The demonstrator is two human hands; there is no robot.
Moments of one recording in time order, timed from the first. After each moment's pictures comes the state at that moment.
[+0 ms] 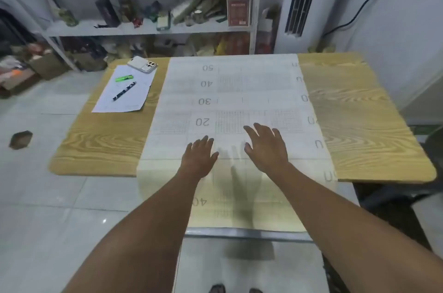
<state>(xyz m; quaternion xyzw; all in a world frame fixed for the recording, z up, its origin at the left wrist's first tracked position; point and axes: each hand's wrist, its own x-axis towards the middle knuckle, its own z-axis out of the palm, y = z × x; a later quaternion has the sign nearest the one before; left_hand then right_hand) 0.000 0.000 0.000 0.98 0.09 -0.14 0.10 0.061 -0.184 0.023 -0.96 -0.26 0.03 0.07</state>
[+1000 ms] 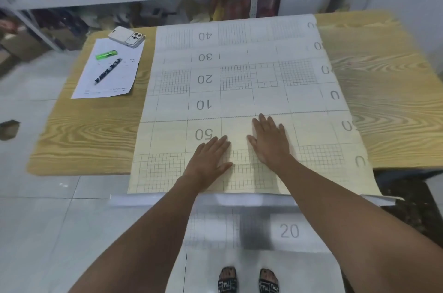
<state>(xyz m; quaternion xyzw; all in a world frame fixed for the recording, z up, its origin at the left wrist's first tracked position) -0.003 0.031 -0.094 0.98 -0.05 -0.12 0.14 0.092 -0.146 -0.081 -0.97 -0.19 0.14 0.05</state>
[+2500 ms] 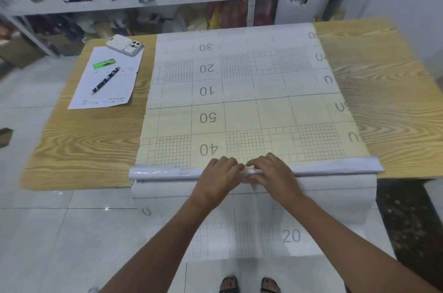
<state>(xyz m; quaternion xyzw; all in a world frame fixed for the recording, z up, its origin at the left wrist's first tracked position) -0.006 0.009 -0.081 0.97 -0.19 0.09 0.13 0.041 -0.169 -0.070 -0.91 -0.29 0.05 0.30</state>
